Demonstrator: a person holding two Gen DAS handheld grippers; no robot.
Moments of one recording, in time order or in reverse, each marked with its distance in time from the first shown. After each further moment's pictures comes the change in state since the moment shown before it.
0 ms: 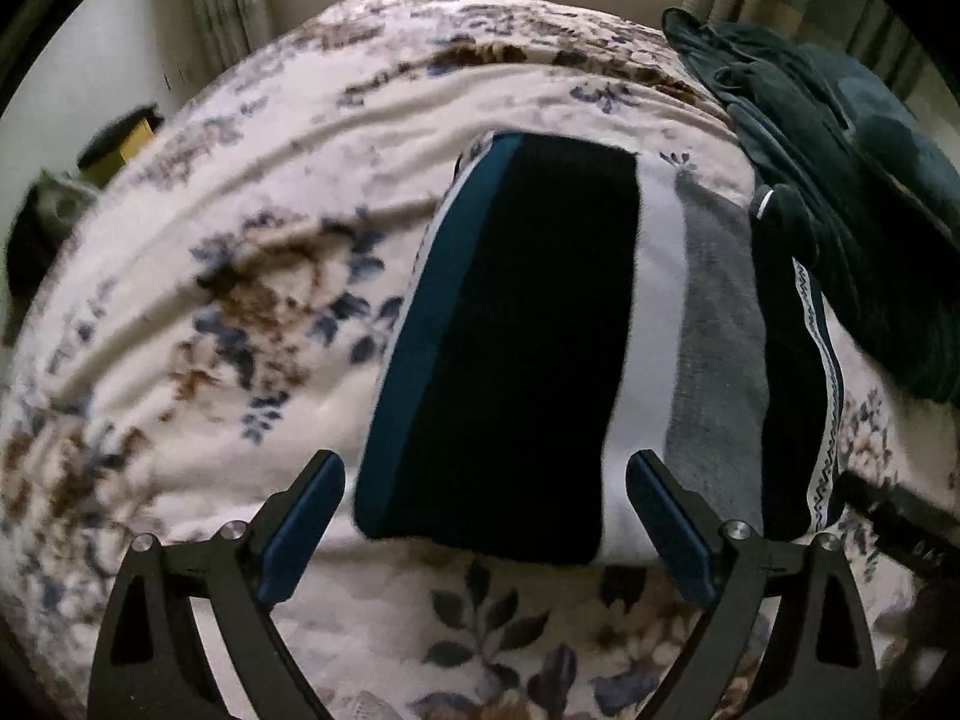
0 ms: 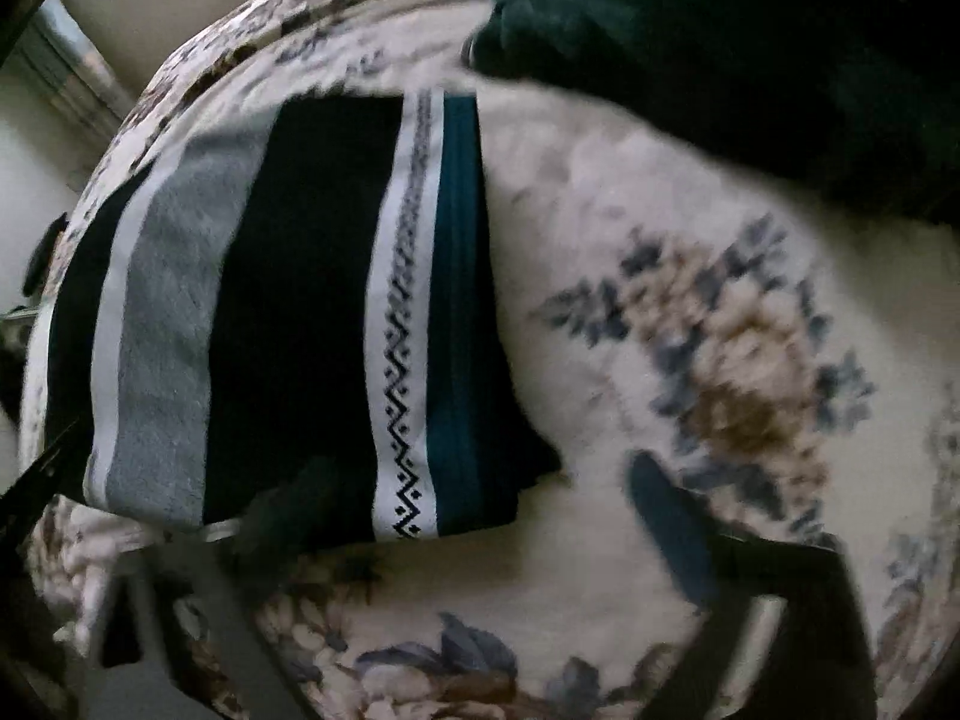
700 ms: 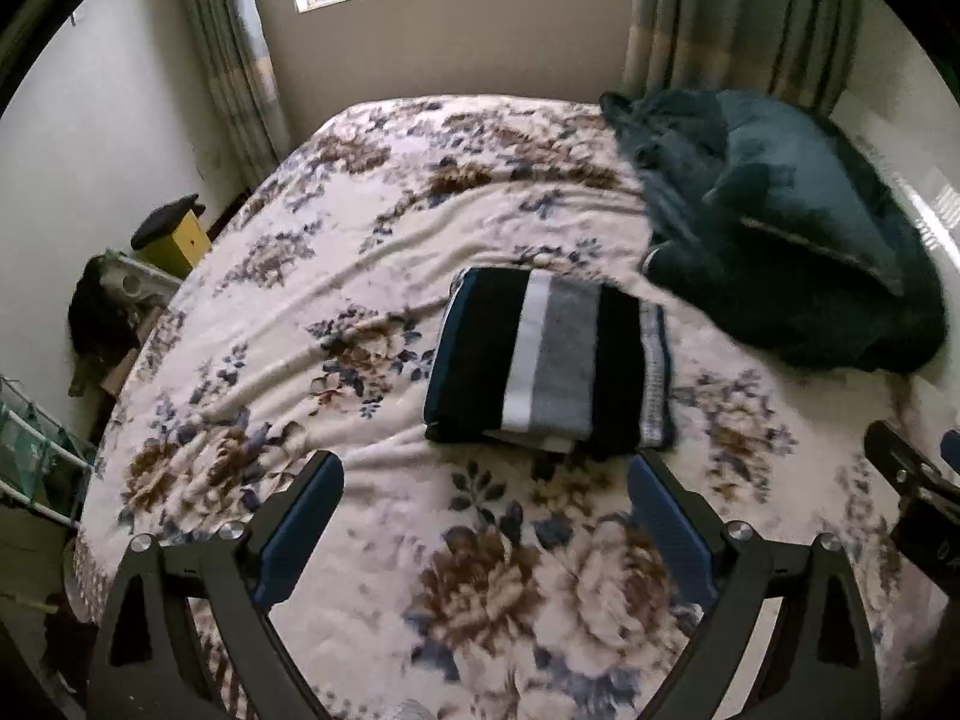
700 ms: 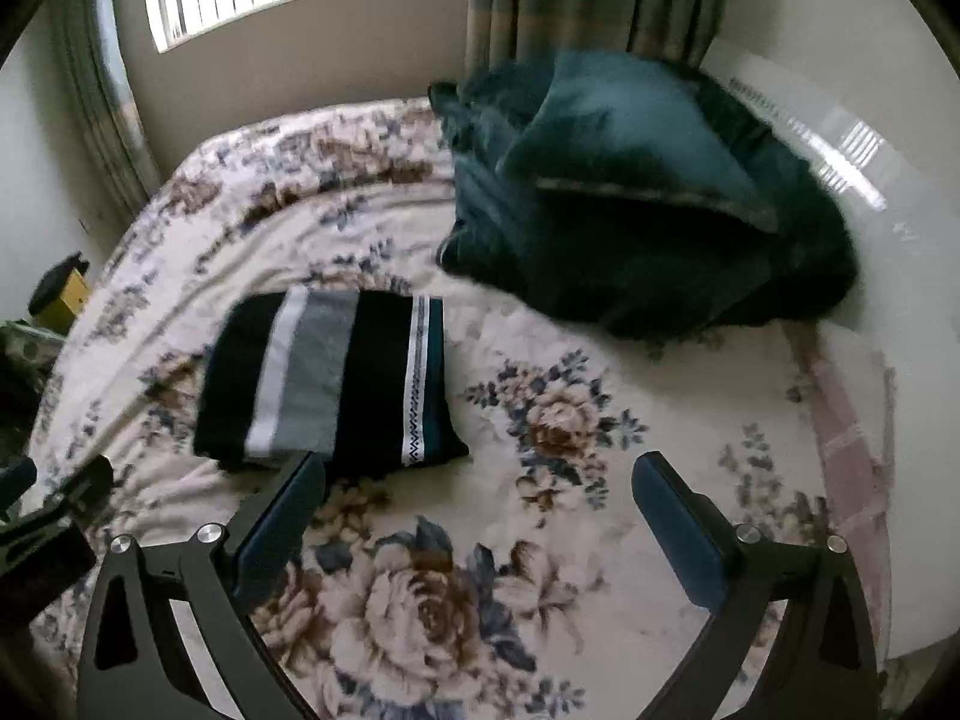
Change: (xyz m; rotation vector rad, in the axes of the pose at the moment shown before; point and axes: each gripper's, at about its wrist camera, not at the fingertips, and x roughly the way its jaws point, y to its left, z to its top) left arm -0.279 -0.036 -0.042 0.091 -0.140 0.028; right arm -0.340 -0.002 -0.077 -0.025 -0.292 -0.103
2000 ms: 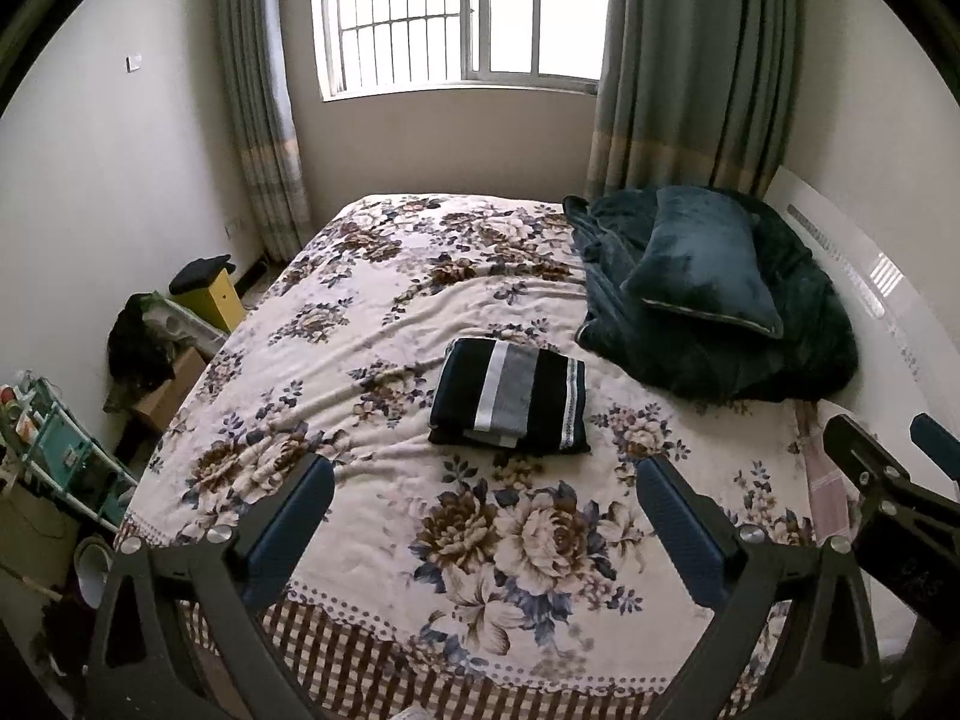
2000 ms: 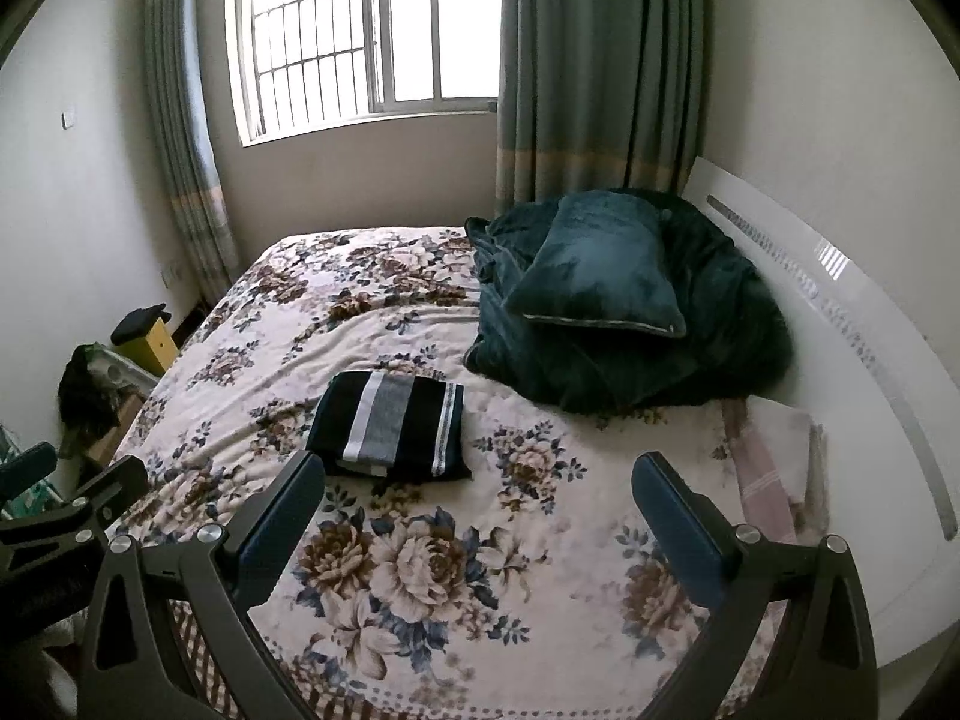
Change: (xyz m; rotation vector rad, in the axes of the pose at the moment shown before) left arm -0.259 -0.012 -0.060 -0.026 -0.182 -0.026; right arm -0.334 -0.070 -0.046 -0.048 -0.228 0.101
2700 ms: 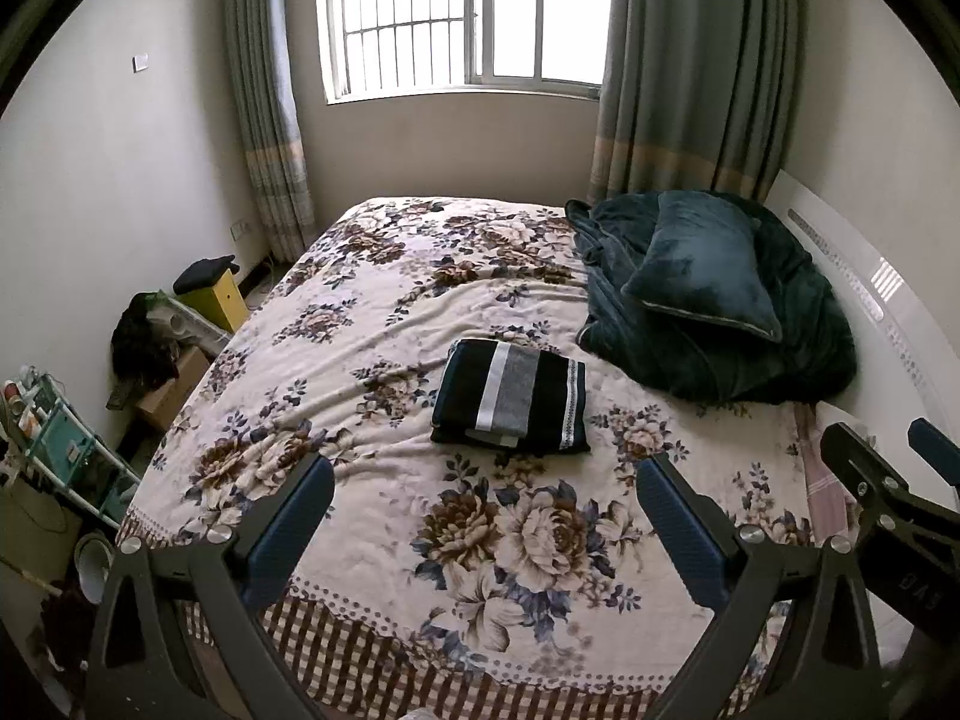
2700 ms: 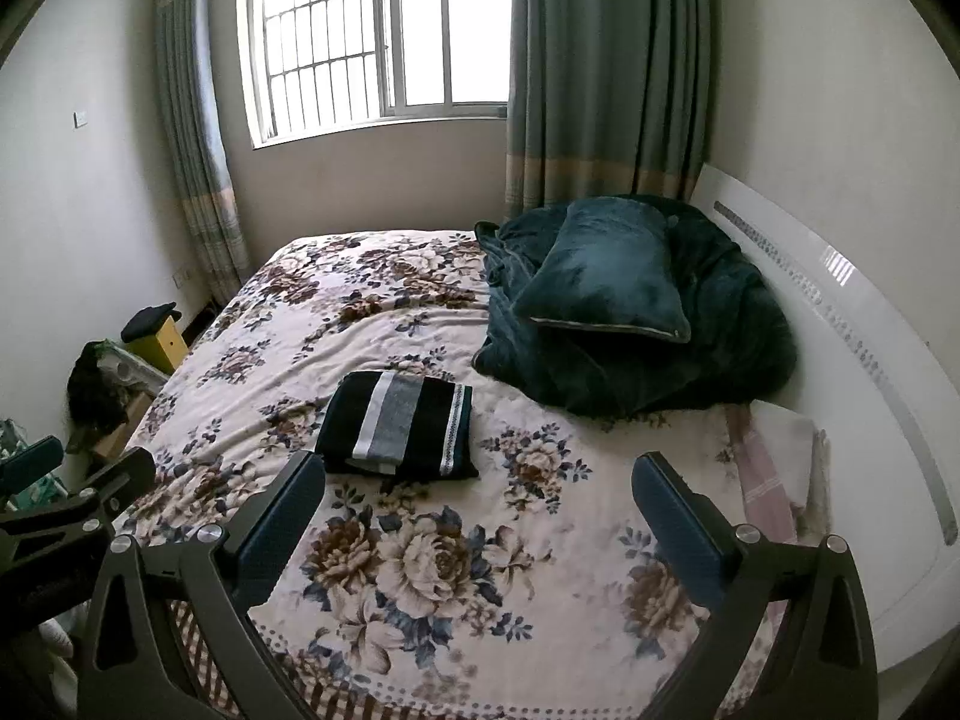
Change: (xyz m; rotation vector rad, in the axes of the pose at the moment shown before) left arm -0.008 0.003 0.001 -0.014 0.000 0.004; right arm -0.013 -0.001 0.001 -0.014 -0.005 0.022
